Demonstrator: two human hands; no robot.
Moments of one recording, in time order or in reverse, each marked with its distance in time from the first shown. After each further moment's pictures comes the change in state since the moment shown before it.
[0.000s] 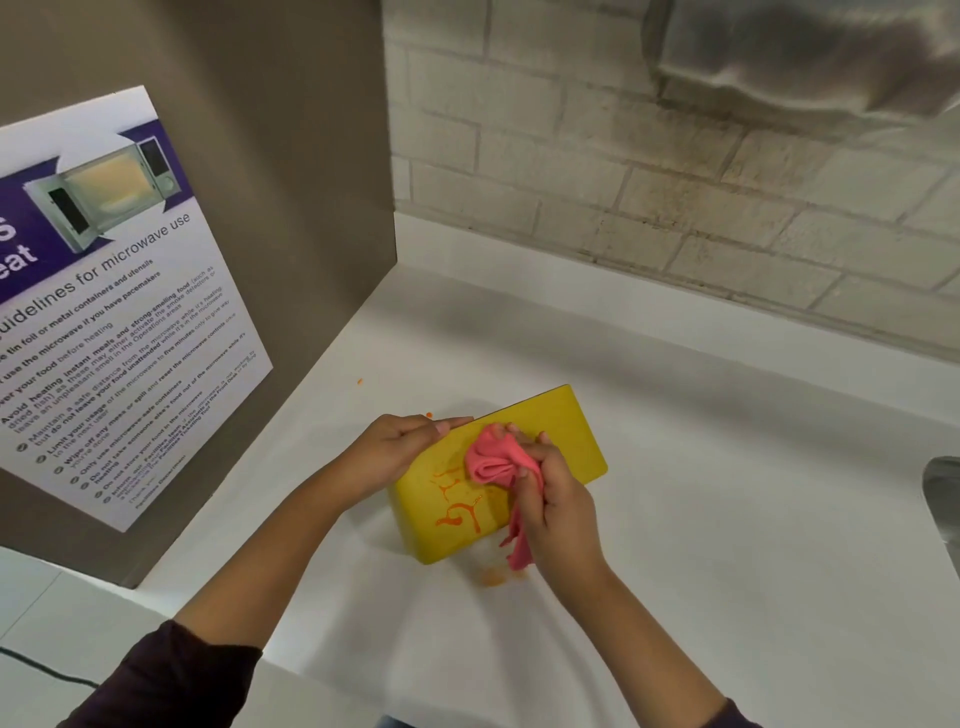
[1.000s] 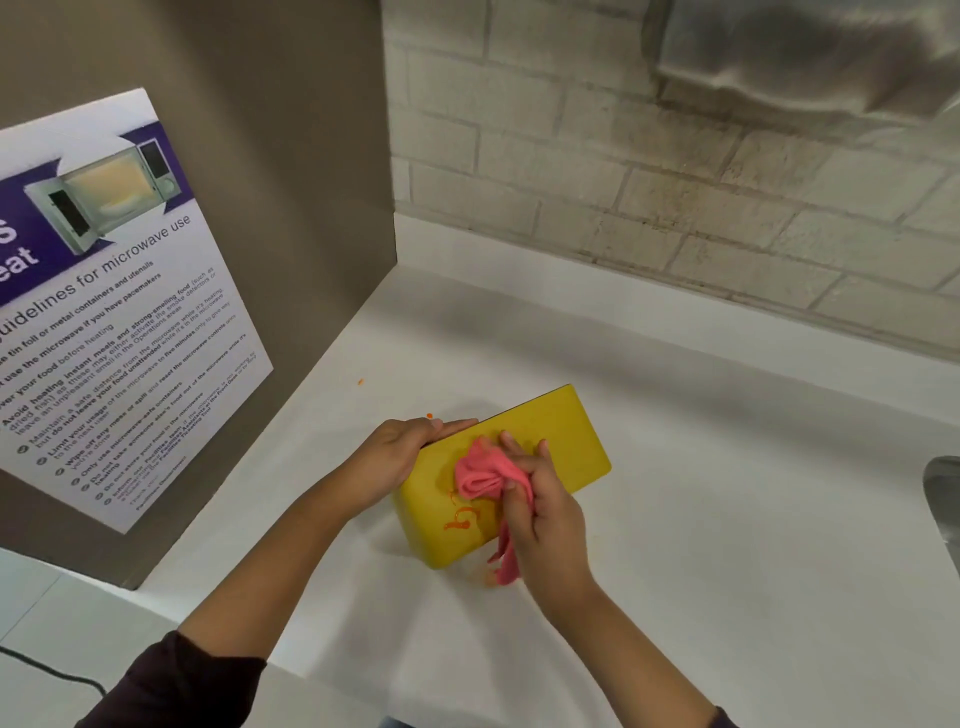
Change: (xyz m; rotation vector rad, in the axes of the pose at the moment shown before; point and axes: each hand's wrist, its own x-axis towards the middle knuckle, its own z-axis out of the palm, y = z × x) left_hand 0.000 -0.002 0.005 -0.027 0.015 0.007; right_hand -0.008 -0.004 0.014 0.084 0.016 -0.050
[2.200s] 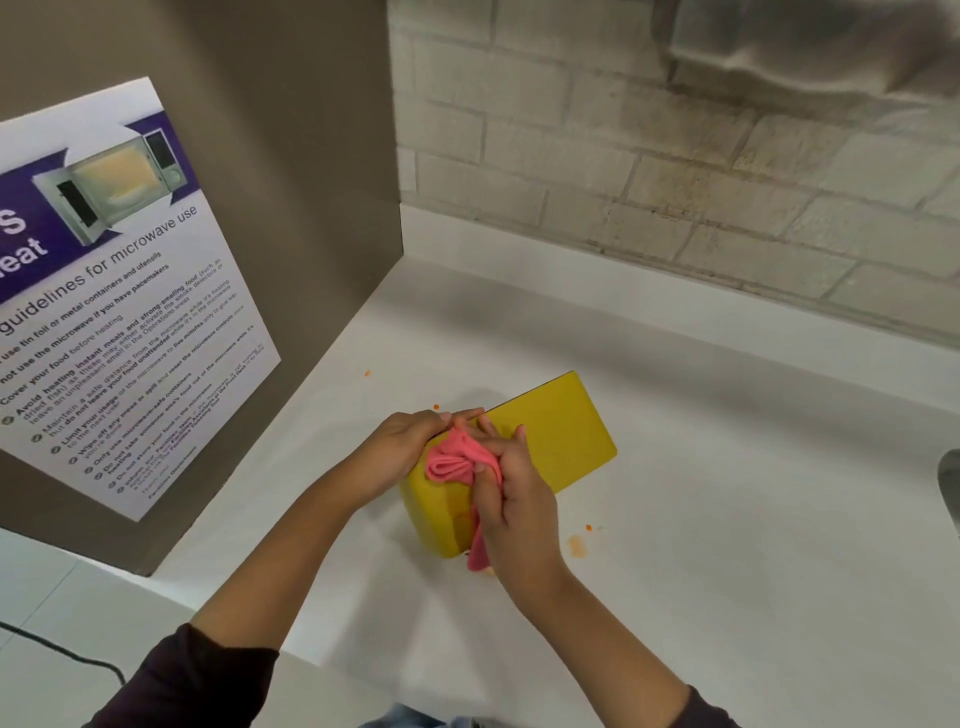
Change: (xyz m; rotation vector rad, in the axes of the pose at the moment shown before) left_hand -0.007 -0.002 0.001 0.050 -0.057 -0.031; right_hand 0.001 -0.020 0.026 -0.032 -0.002 -0.111
